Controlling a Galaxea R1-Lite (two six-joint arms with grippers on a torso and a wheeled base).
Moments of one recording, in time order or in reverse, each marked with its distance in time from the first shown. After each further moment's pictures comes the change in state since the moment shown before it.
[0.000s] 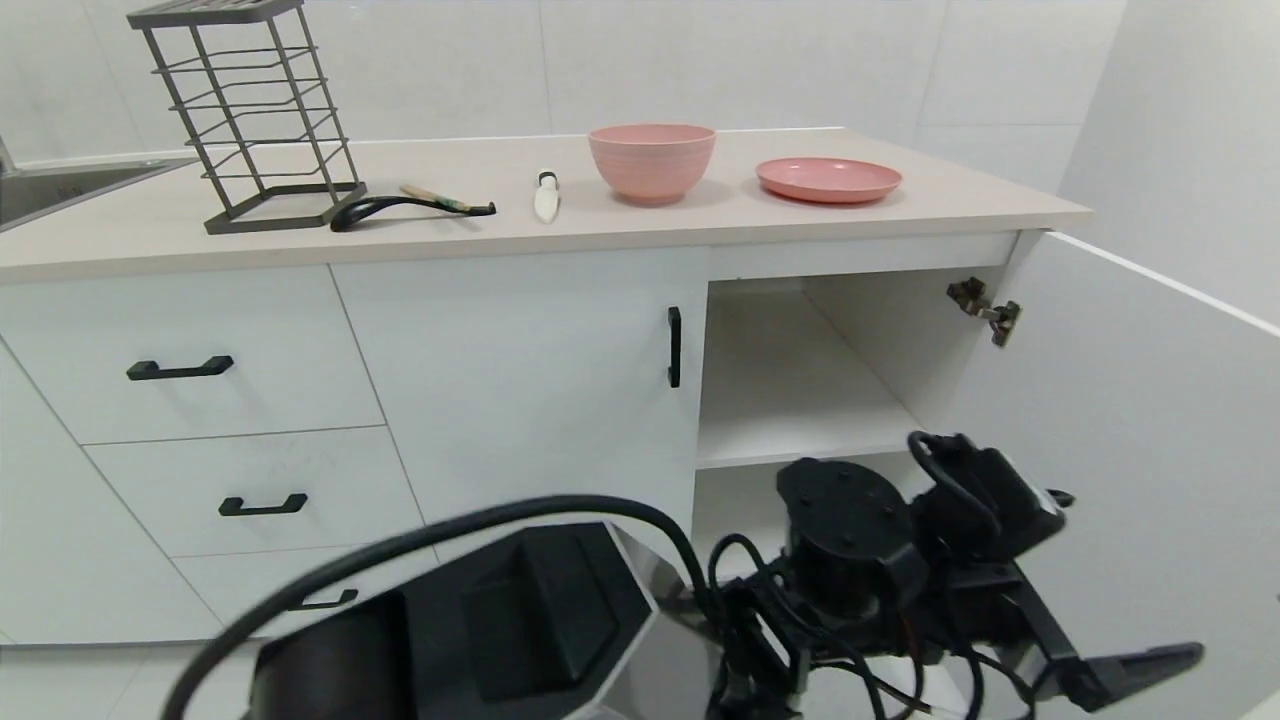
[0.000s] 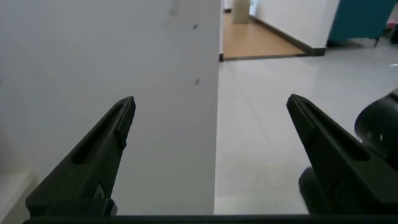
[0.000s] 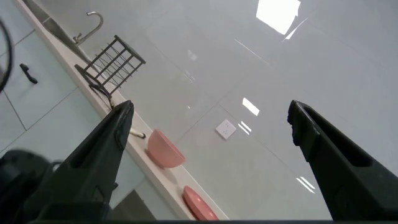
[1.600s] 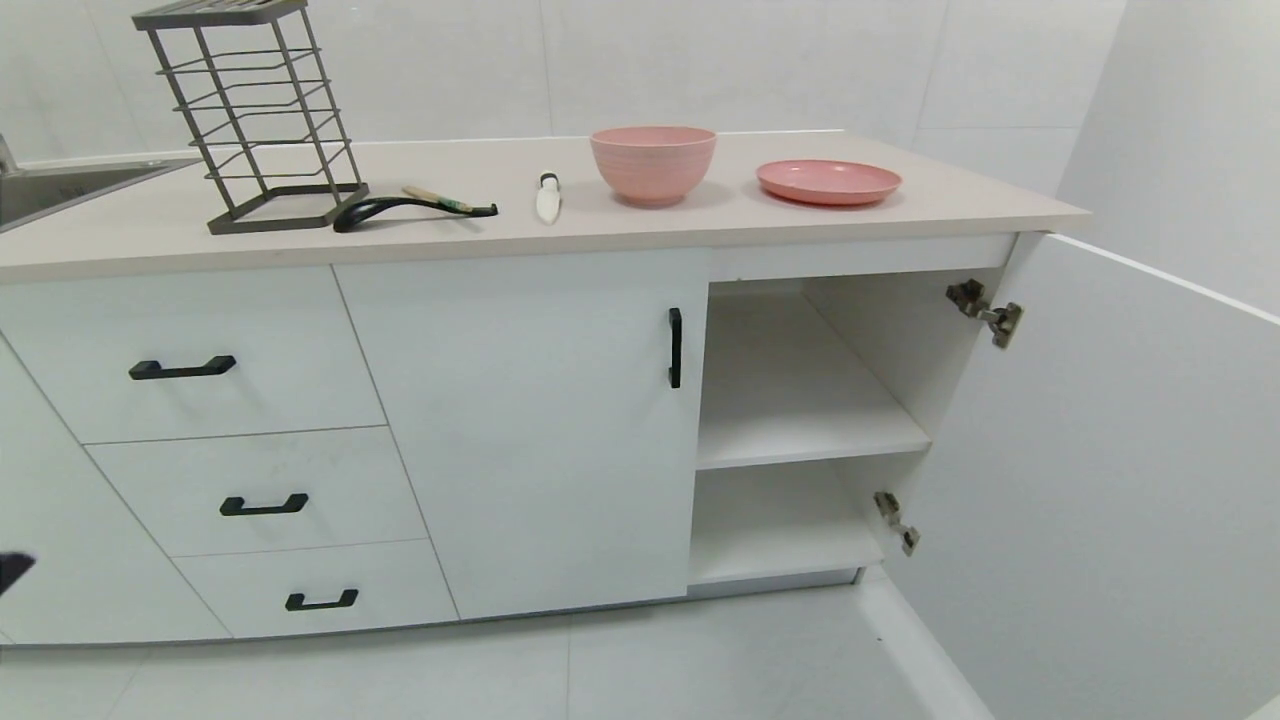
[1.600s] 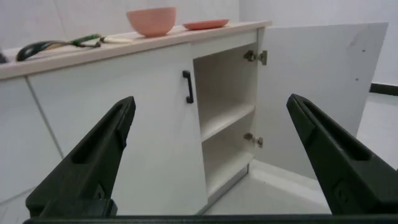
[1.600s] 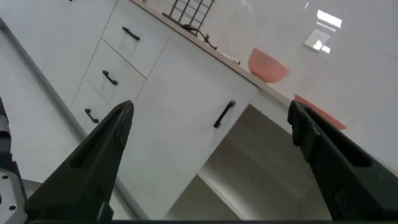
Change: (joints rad) left arm 0.899 -2.054 1.417 0.481 -0.011 -0.030; right arm 0.045 -0.849 0.289 1.056 -0.006 -0.019
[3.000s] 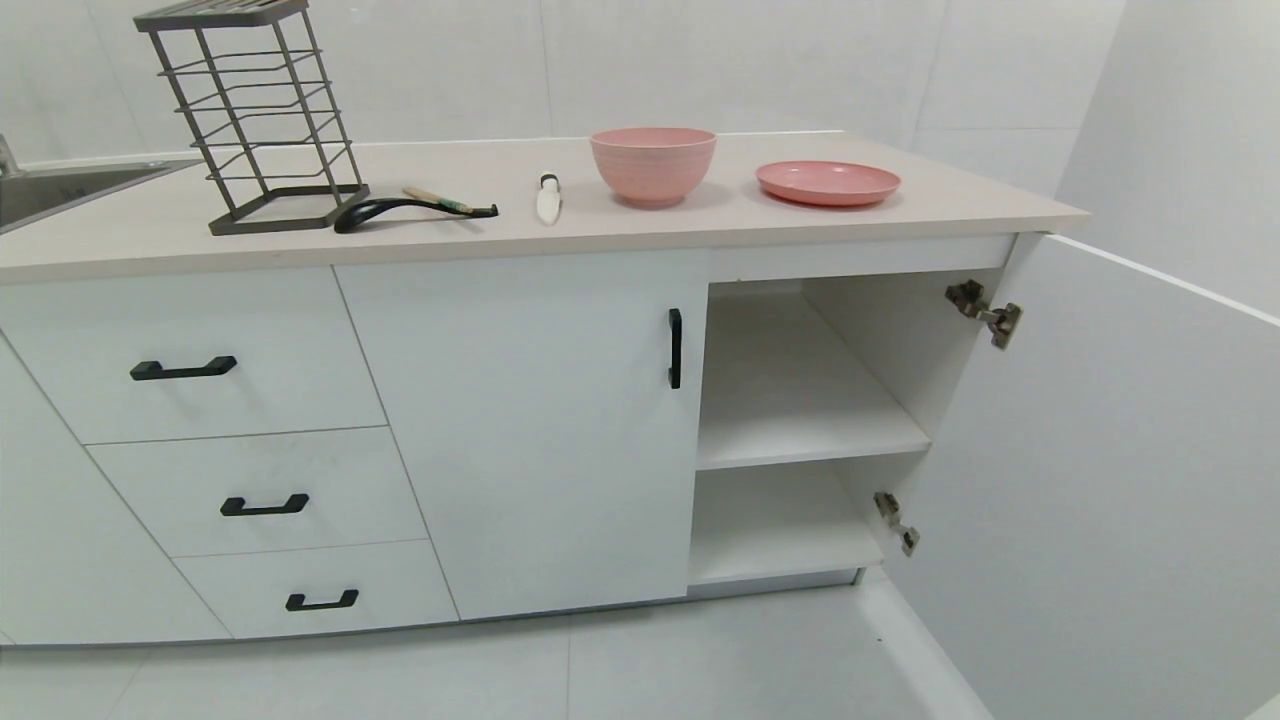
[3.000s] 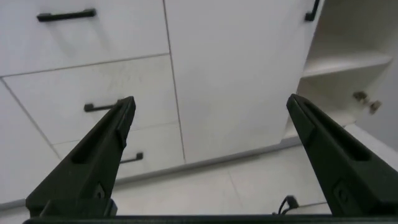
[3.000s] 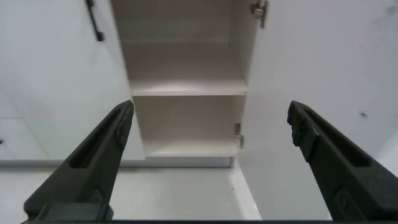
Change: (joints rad) left arm 0.180 -0.424 0.031 0.669 0.346 0.086; right arm 0.002 -0.102 0.021 0.447 -0.761 0.253
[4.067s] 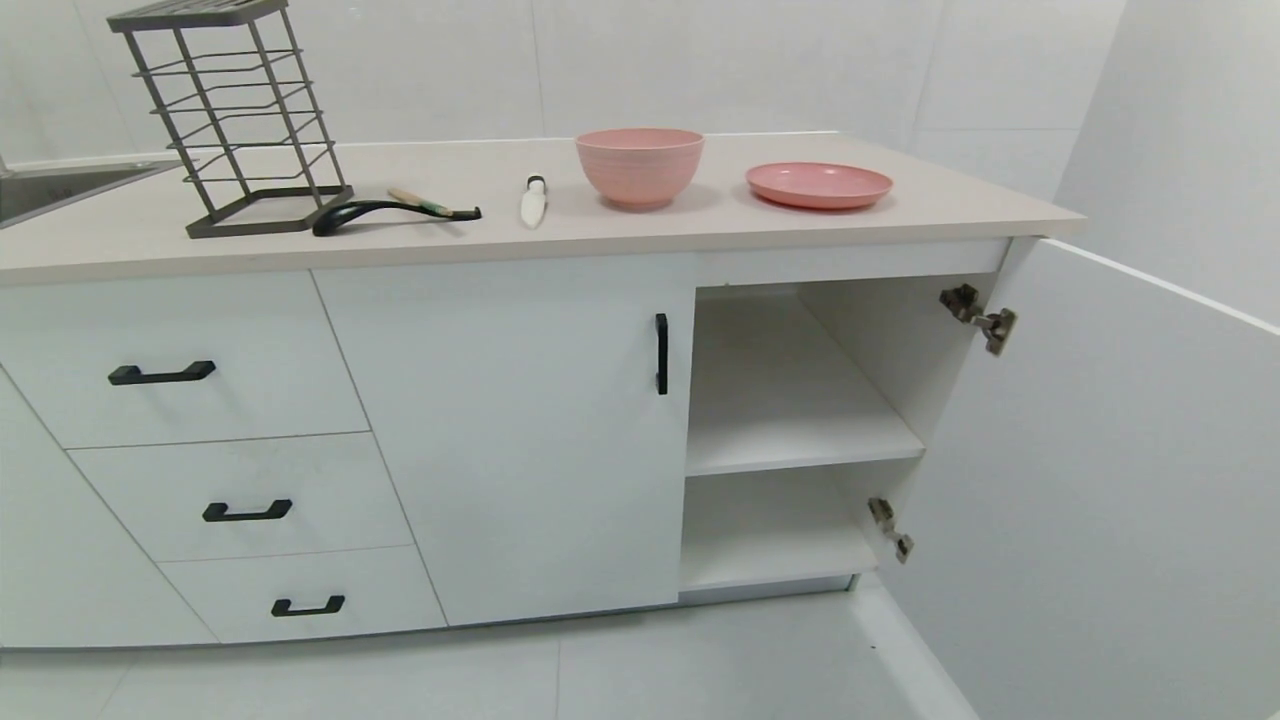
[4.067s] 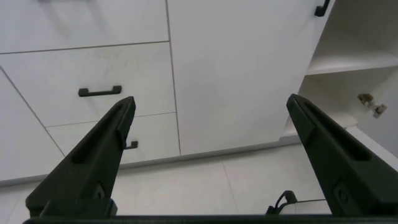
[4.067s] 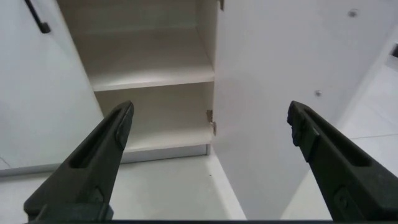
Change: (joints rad) left arm 0.000 0.001 0.000 0.047 0.054 -0.037; right arm 0.001 0.003 -0.001 0.053 -0.127 -0.001
